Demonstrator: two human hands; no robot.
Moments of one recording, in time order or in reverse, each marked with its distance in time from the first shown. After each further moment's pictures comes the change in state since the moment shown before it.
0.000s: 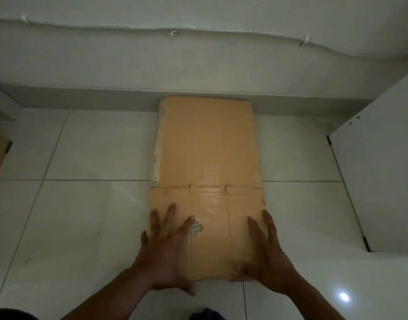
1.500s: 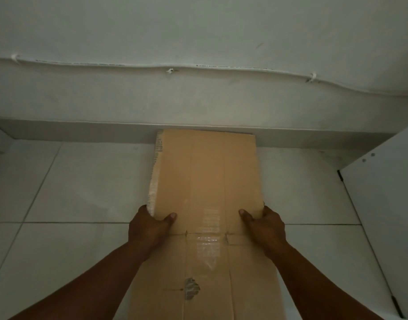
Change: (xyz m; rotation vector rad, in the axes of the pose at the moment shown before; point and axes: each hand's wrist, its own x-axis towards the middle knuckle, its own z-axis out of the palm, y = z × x) left_hand 0.142 -0.026 -0.085 -0.735 0.564 -0.499; right_hand 0.181 -0.041 -0.062 0.329 0.387 0.483
